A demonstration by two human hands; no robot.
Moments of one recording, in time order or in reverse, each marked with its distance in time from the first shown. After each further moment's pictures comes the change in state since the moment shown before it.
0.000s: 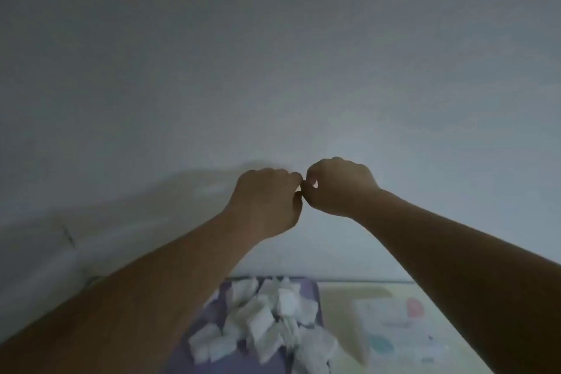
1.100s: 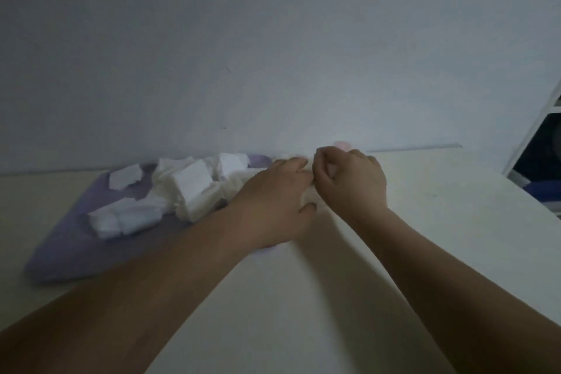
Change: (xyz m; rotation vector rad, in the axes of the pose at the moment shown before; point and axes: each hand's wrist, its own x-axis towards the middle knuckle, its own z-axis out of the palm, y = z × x) left_hand -0.163 0.125 0.271 -0.401 -0.177 0.201; right_hand -0.185 0.111 0.302 0.134 0.400 0.289
